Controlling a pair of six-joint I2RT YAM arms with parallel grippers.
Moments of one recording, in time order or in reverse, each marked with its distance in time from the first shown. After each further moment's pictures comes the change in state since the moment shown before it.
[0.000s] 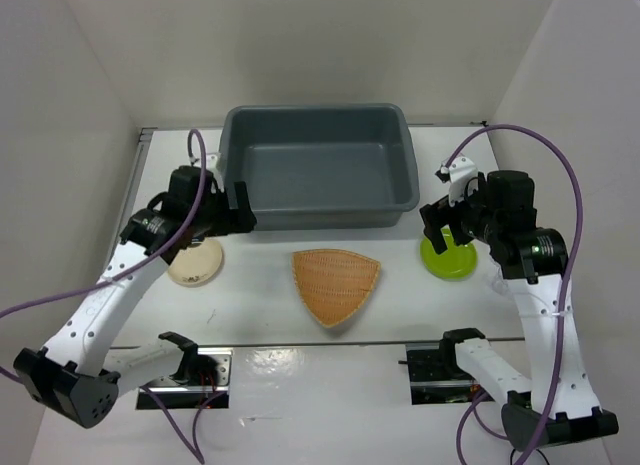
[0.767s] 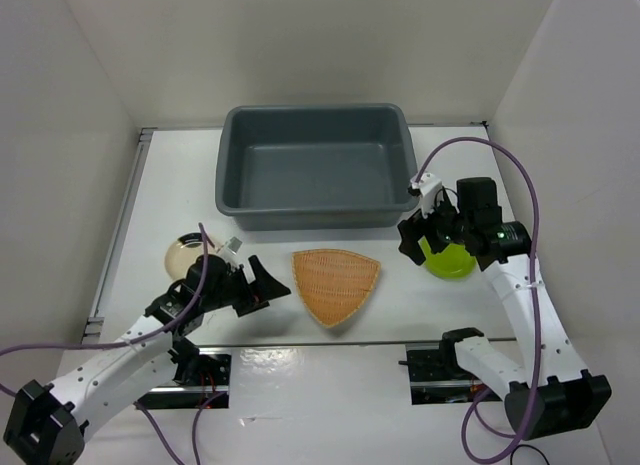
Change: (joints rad) left arm -0.218 -0.429 -0.898 0.555 0.412 -0.628; right arm 0.034 0.063 -0.242 0.148 -0.168 -0.063
